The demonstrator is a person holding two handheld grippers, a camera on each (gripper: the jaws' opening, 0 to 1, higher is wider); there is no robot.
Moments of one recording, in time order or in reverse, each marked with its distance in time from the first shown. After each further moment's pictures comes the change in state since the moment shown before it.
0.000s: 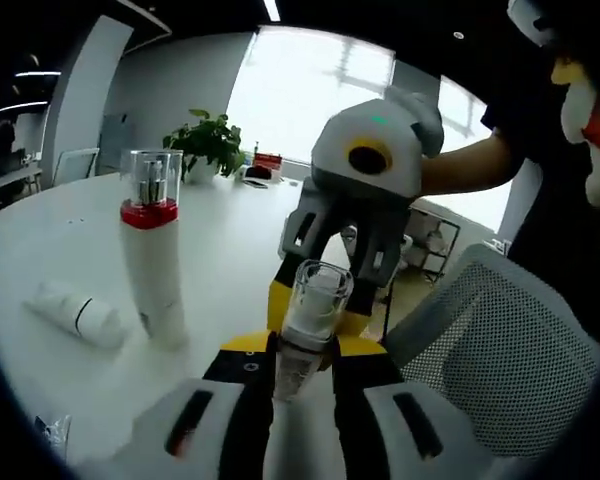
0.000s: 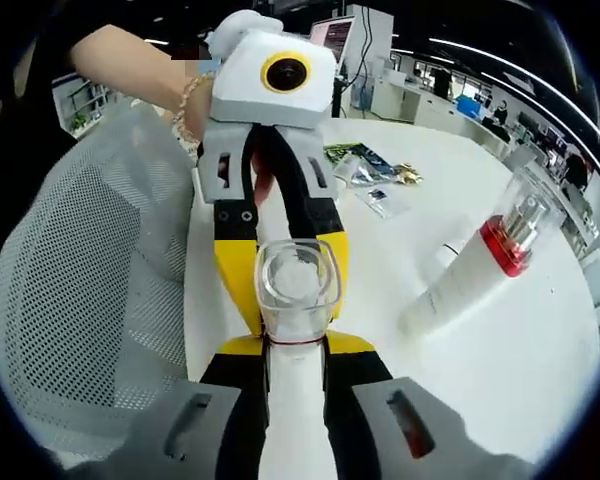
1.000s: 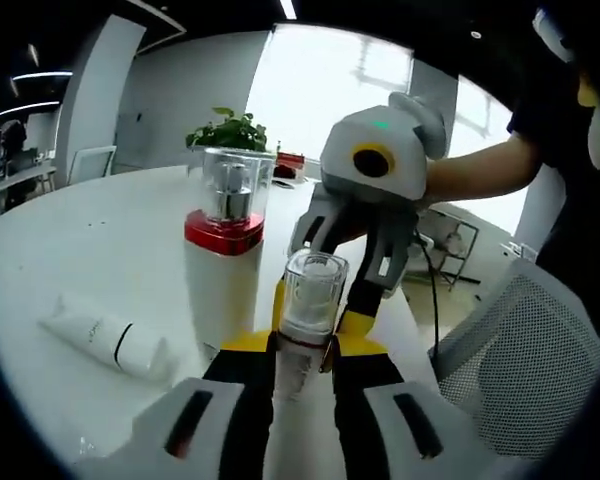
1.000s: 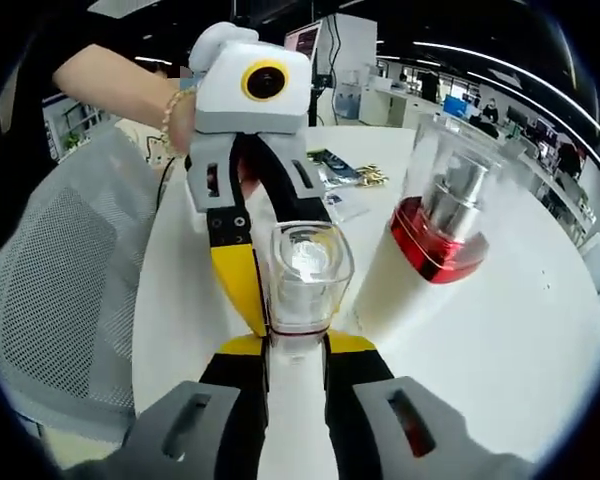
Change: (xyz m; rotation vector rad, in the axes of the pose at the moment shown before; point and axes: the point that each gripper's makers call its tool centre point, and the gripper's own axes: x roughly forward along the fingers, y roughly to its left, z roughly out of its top) left arm 0.012 0.062 0.015 -0.017 0.001 0.070; right arm 0.009 -0.067 -0.002 0.056 -0.065 -0.009
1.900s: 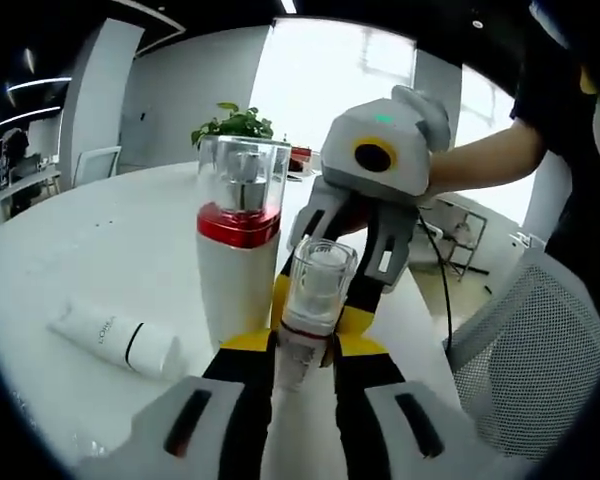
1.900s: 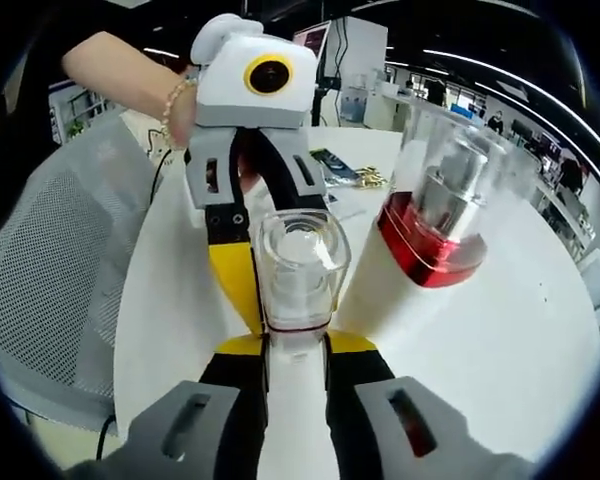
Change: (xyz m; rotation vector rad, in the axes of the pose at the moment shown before) left arm 0.000 0.017 -0.013 0.026 0.039 0.038; right arm 0.006 -0.006 -0.003 -0.043 -0.009 -0.011
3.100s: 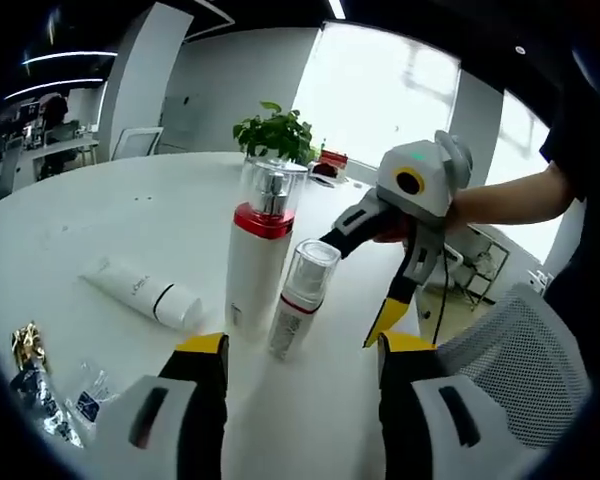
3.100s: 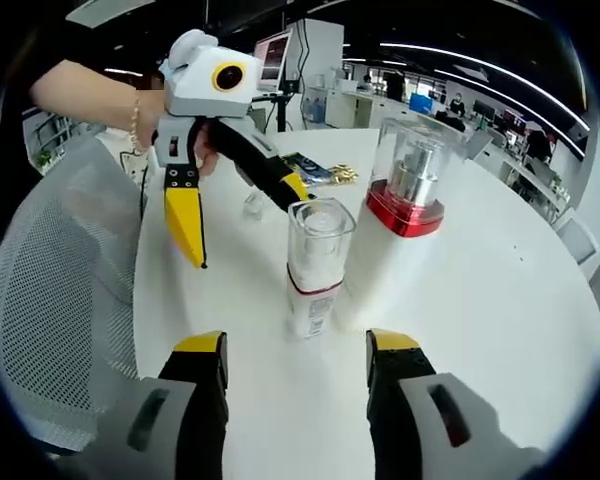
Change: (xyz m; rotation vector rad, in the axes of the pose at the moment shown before) left arm -0.046 -0.018 0.006 -0.168 -0.019 0.130; right arm -0.031 0.015 -0.007 0.145 -0.003 -0.133
